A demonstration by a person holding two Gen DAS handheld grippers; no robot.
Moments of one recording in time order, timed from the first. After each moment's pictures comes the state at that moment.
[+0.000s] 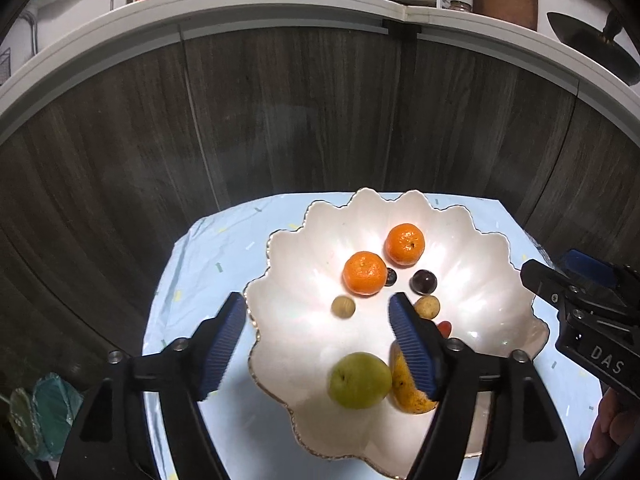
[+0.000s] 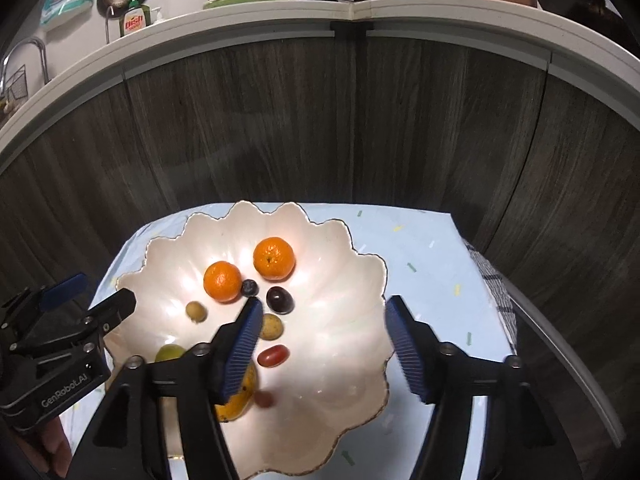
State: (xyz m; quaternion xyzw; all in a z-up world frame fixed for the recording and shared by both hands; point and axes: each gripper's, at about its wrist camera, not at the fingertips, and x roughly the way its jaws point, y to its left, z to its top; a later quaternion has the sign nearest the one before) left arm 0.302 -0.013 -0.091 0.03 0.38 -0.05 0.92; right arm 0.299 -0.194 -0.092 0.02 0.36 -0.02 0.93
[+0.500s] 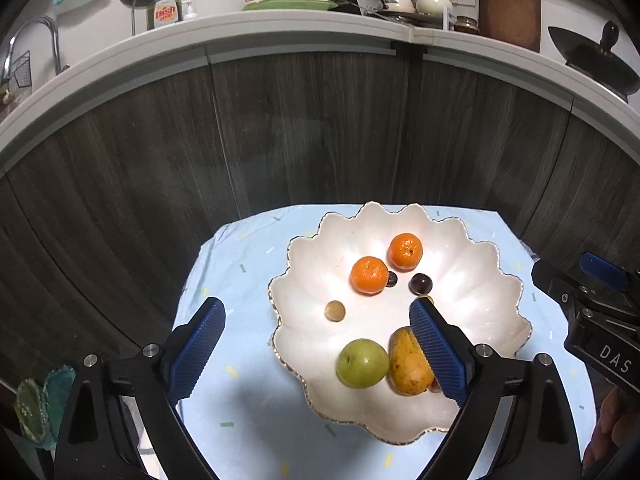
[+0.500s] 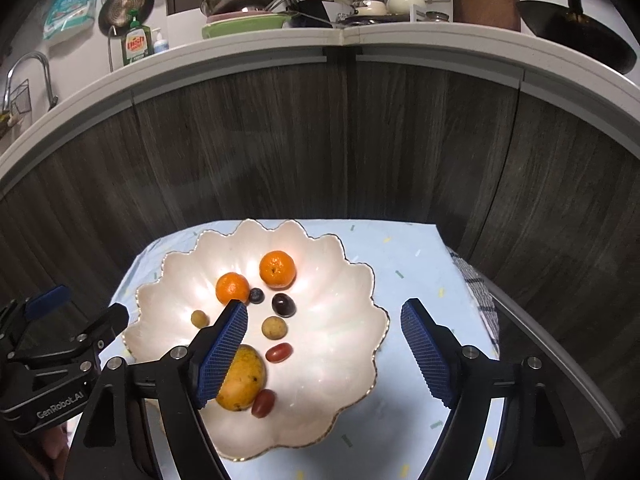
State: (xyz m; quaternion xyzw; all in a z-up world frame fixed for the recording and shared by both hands) left arm 0.266 -0.009 -0.061 0.03 0.36 -0.03 0.93; right arm 0.267 -0.194 -0.063 0.03 0.33 -0.03 0.94
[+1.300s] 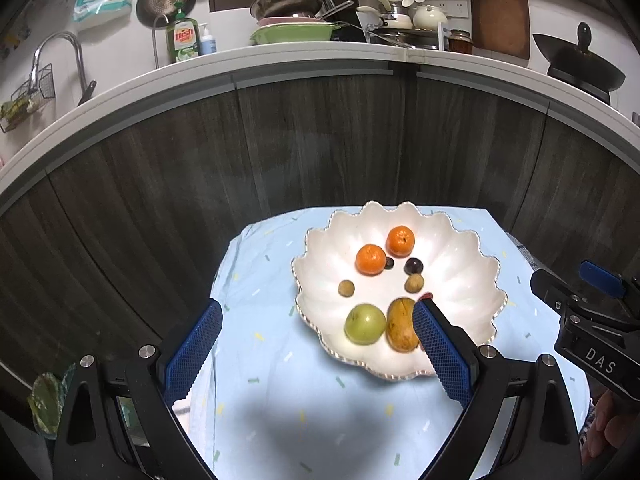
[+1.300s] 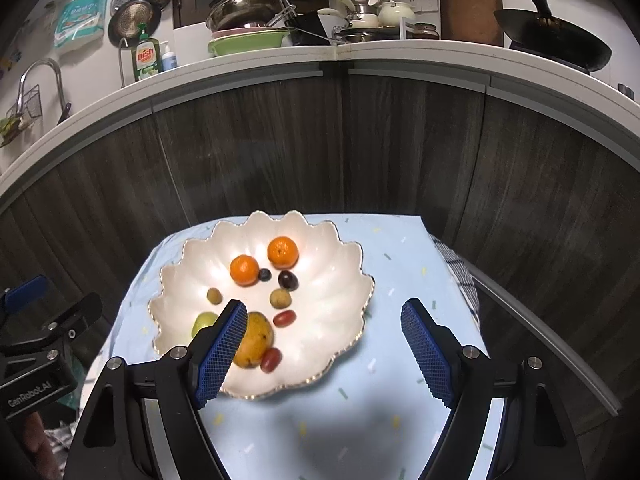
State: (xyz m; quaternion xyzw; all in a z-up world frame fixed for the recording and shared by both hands) left arm 0.190 -0.008 -0.034 0.04 0.34 -0.01 0.94; right arm 0.196 -0.193 -0.054 0.03 0.32 -0.03 0.95
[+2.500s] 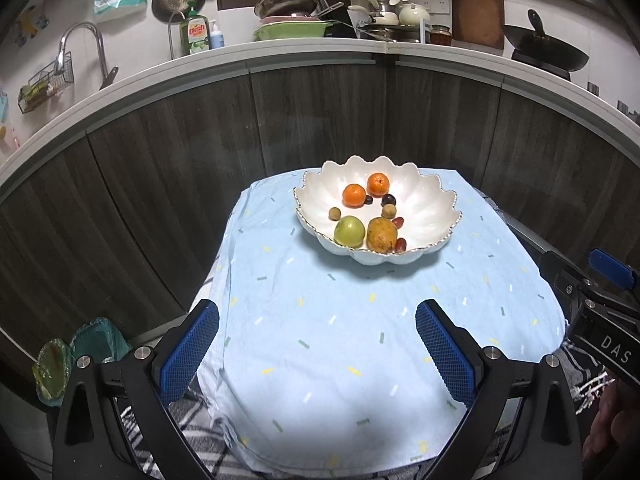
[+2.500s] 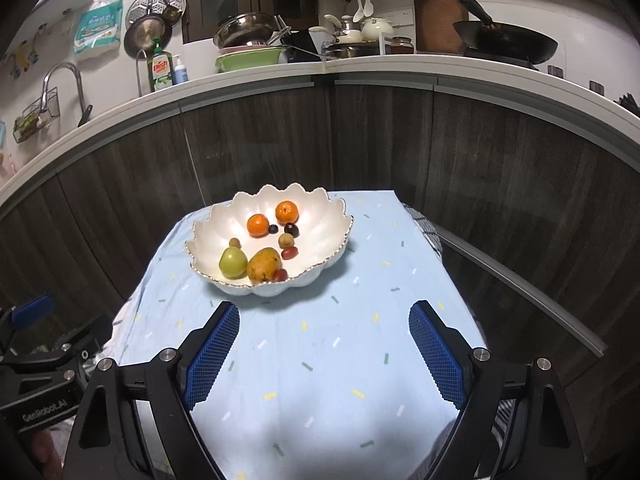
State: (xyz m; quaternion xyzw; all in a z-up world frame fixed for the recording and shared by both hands) left arm 0.046 0.003 -0.039 0.04 0.35 -0.03 0.94; right arm 0.040 -0.185 -0.049 0.04 0.30 -0.05 0.95
